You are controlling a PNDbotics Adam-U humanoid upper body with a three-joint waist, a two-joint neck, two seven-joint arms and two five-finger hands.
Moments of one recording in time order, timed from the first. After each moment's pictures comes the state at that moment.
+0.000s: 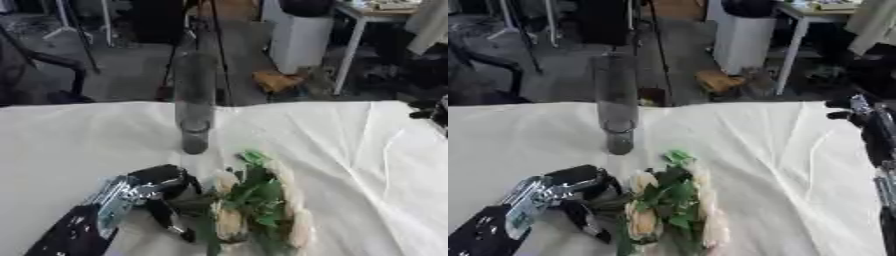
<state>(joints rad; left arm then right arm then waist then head) -0.65 0.24 -0.34 -0.97 -0.83 -0.45 -0.41 -0.51 -0.36 -0.27 -1.25 0.06 -0.27 0.22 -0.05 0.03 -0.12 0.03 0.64</state>
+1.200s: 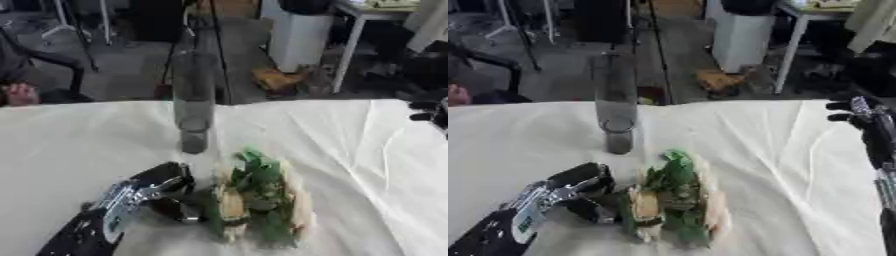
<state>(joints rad) -0.64 0.22 -0.32 -0.98 -0.81 -0.43 -0.29 -0.50 -0.36 -0.27 -1.25 0.06 -0.27 0.22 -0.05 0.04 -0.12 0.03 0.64</state>
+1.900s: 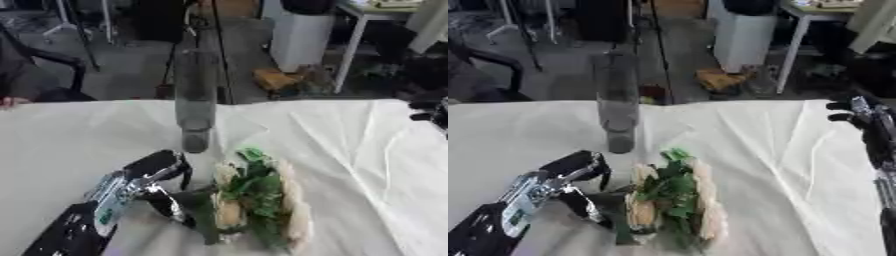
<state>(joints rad) -0.64 0.25 -0.30 -1.06 -0.77 -0.41 -0.22 -0.50 -0.36 -0.27 -1.25 0.06 -0.27 0.22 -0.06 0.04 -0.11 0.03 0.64</state>
